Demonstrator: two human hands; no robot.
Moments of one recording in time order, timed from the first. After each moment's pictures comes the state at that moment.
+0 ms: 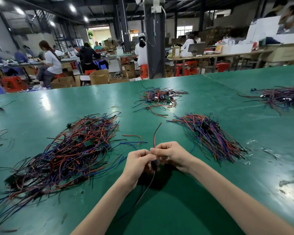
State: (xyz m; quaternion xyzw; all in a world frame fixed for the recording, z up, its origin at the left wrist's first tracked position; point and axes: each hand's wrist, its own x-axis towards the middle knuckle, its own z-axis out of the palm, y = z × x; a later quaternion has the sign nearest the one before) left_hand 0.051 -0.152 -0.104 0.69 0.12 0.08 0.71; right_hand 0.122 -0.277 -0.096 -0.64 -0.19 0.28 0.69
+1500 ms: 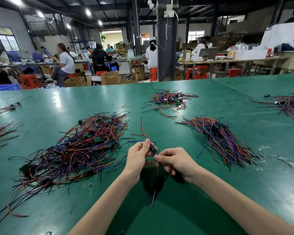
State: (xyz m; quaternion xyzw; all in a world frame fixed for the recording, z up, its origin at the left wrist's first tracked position) left_hand 0.054 -0.138 -0.098 0.61 0.13 0.14 0.77; right_hand 0.094 -0.271 -0.095 -0.69 -0.19 0.25 0.66
